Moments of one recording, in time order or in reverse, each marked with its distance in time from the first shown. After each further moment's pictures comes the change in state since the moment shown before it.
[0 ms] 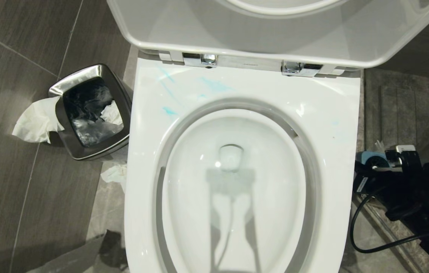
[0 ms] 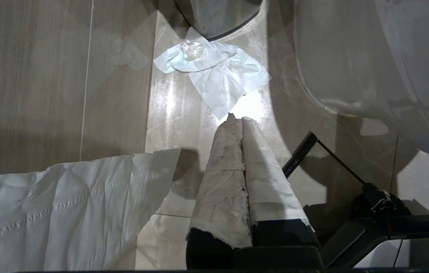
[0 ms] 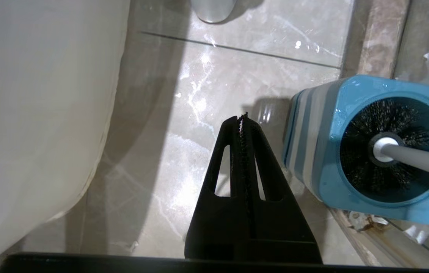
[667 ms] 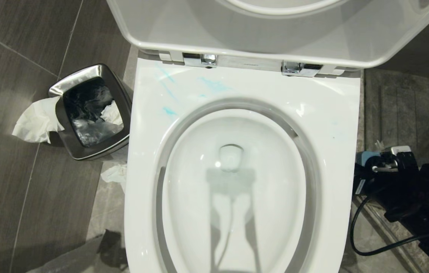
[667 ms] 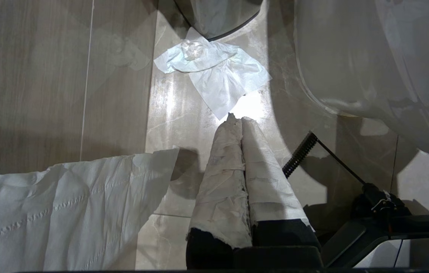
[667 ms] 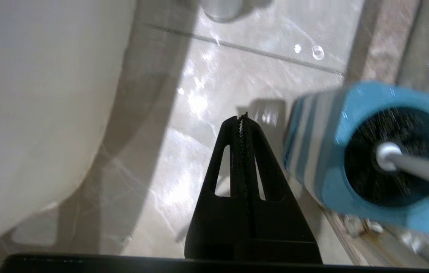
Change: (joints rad) left arm 0.000 0.000 0.000 0.000 0.000 0.000; right arm 0.007 0.004 -0.001 -0.001 0.015 -0.055
